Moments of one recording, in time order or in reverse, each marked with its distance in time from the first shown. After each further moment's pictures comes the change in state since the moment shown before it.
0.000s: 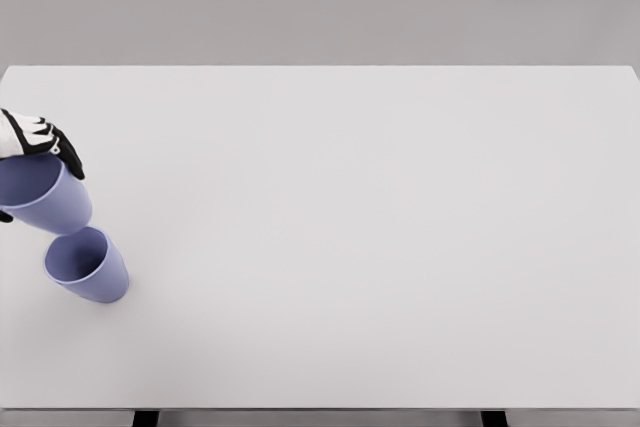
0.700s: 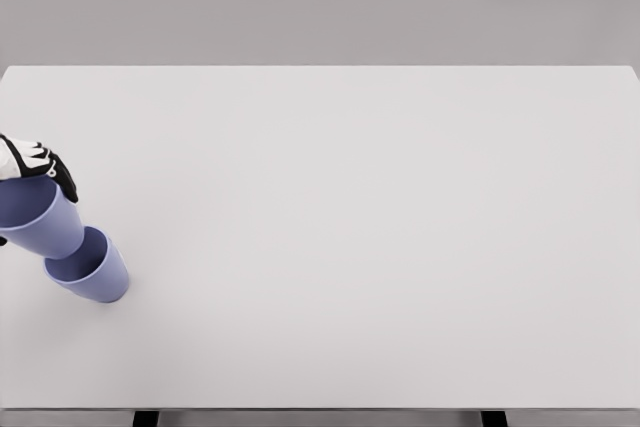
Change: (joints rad) left arm 0.062 0.030 -0.002 -0.001 0.001 0.000 0.006; right arm 0.000 0.000 0.000 0.000 0.000 0.000 0.000
